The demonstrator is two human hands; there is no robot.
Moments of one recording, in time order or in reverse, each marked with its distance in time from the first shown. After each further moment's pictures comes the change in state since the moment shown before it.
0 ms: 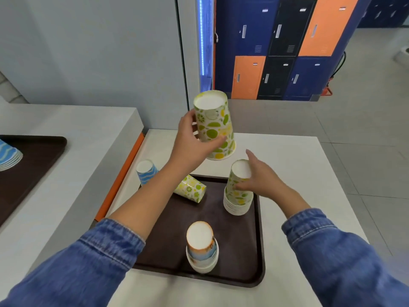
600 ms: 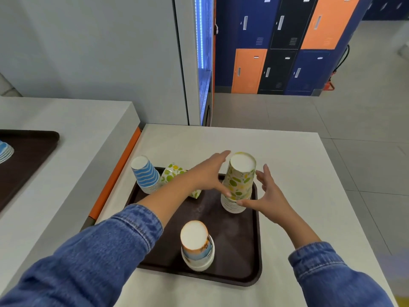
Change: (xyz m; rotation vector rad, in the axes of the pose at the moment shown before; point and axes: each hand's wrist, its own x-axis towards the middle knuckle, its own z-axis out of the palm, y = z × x) left_hand 0.000 -0.076 0.045 0.577 -0.732 -0.072; right_hand -0.039 0.044 0.031 0.501 0.050 0.070
